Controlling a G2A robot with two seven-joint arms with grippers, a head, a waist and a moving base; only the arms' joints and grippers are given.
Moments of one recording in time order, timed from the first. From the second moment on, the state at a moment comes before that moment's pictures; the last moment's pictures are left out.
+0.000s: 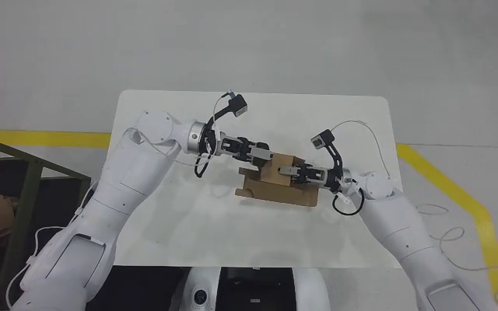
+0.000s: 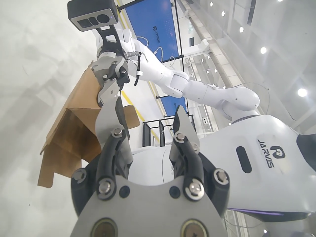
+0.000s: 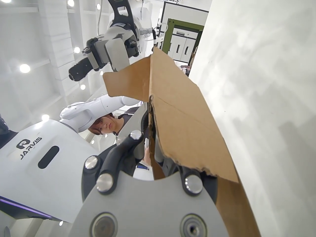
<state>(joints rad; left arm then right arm) 0.78 -1.11 -0.97 -1.34 -0.47 -0.28 -1.35 -0.98 -1.15 0.94 -1.10 0.66 -0.62 1.20</state>
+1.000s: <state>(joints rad) 0.76 -1.11 -0.91 -1.41 -0.27 -0.22 -1.33 -0.98 -1.17 0.93 -1.11 0.66 -0.62 1.20</state>
